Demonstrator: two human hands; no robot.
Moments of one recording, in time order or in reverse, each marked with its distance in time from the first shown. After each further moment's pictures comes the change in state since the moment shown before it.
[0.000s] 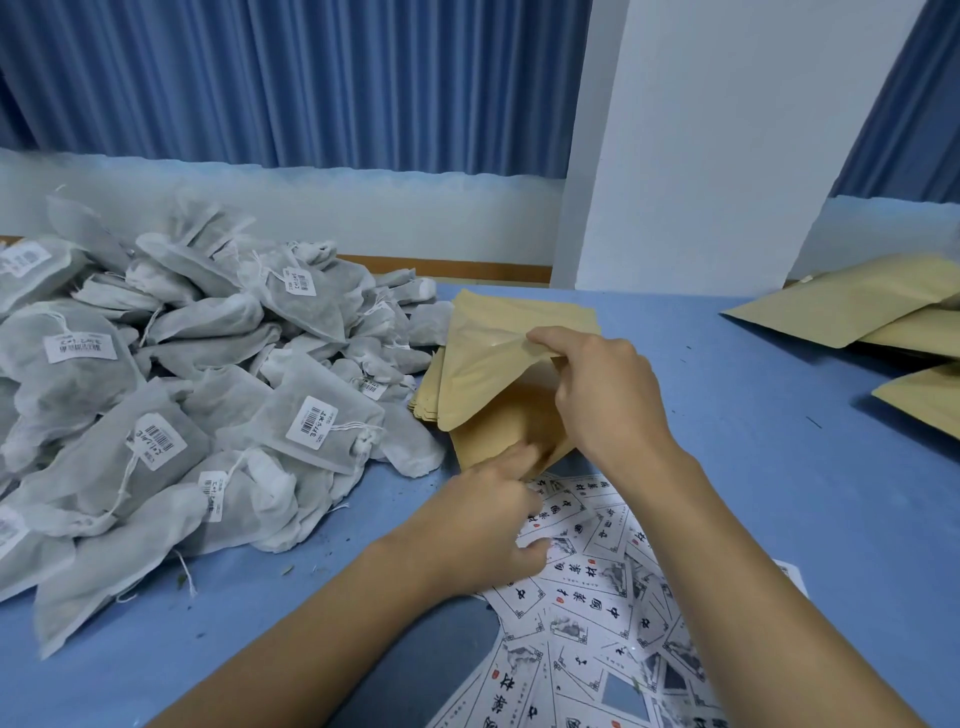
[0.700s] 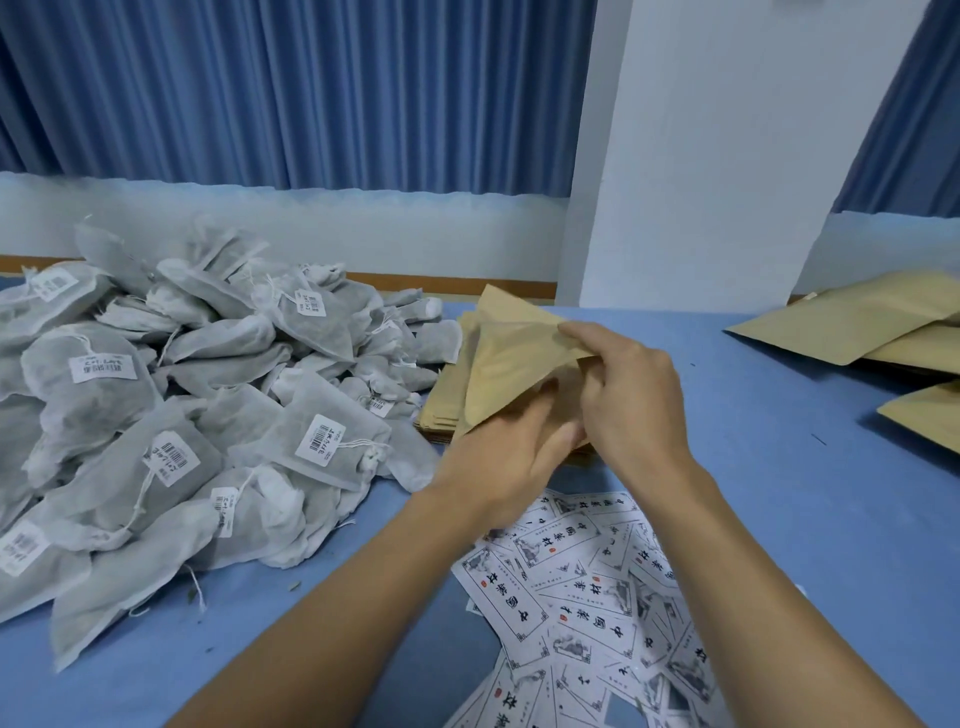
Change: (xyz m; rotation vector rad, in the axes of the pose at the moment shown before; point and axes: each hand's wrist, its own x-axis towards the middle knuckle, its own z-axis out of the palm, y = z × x) left_hand 0.048 -0.005 -0.018 -0.109 0.164 -0.235; right_hand 0.000 0.005 -0.015 0.190 0.168 -0.008
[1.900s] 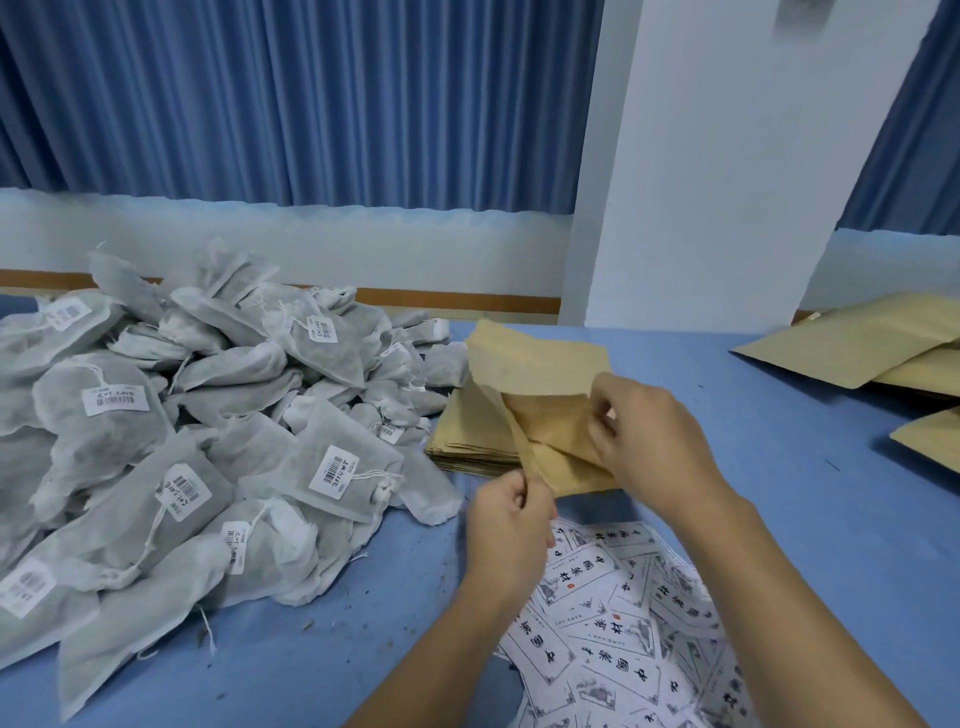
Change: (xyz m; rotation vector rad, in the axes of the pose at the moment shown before) left_hand -0.025 0.012 0.034 -1.056 0.256 -0.628; right_hand 0.007 0.028 0.002 -0.233 -0.201 -0.140
